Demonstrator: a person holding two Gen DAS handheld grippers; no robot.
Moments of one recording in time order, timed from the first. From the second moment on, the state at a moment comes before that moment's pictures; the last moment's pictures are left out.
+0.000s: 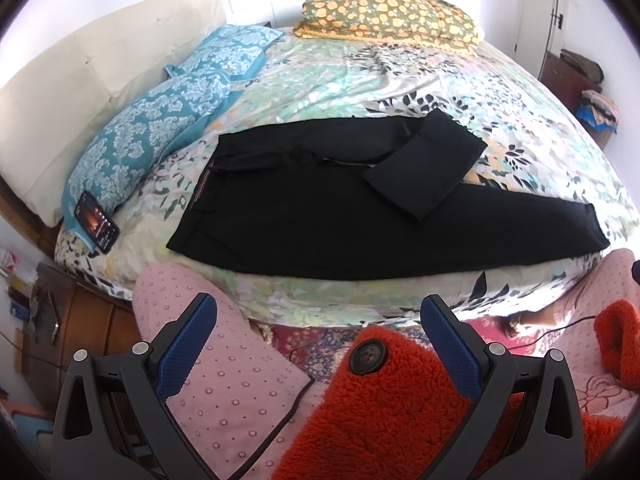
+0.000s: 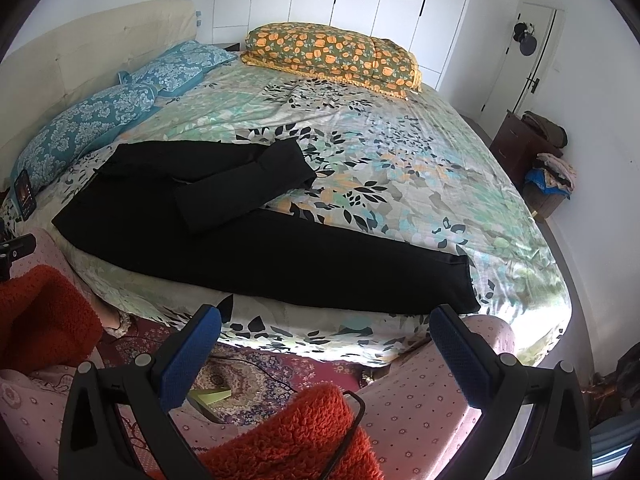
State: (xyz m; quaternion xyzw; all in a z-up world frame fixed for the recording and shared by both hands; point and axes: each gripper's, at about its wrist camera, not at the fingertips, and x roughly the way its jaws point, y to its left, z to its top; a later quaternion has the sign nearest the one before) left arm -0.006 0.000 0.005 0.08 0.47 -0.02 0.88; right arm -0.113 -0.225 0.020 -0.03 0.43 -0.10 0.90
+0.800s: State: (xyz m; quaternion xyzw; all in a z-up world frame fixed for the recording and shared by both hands) left arm -0.006 -0.001 -0.002 0.08 0.47 -0.03 0.88; right arm -0.113 -0.226 0.015 -0.03 0.44 -0.11 0.89
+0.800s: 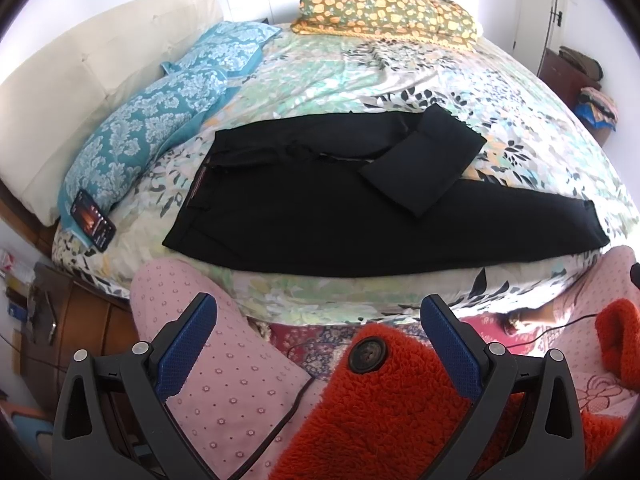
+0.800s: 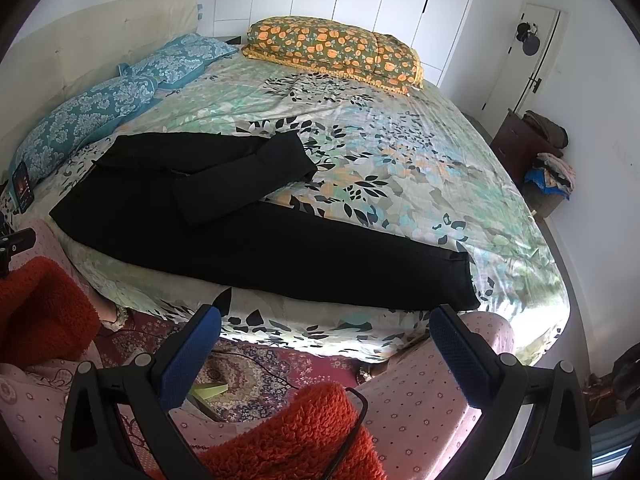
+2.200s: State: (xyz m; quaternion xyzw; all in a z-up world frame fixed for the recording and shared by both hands) left arm 0.004 -0.003 -0.012 0.07 0.49 -0.04 0.87; right arm -0.103 -0.218 0.002 -0.05 0.47 -0.07 0.88
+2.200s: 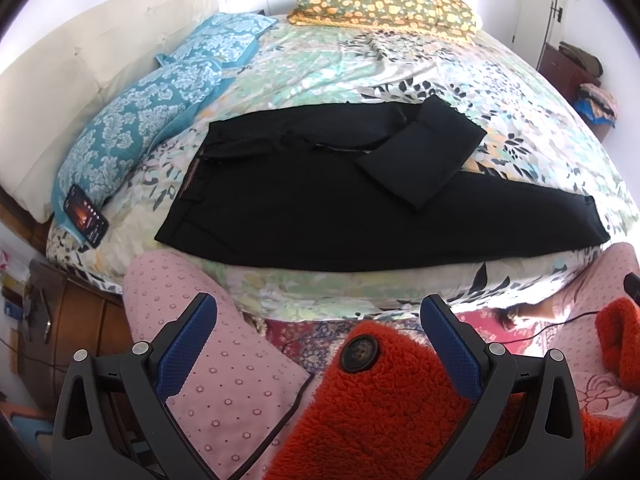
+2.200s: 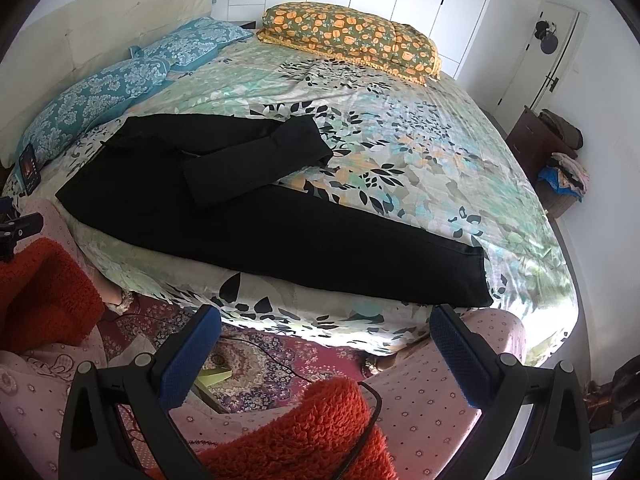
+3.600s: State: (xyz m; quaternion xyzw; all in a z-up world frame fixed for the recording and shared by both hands) left arm 0.151 0.038 -0.131 0.04 0.44 0.09 0.89; right arm 0.199 -0.187 -0.085 -0.04 0.49 0.10 0.86
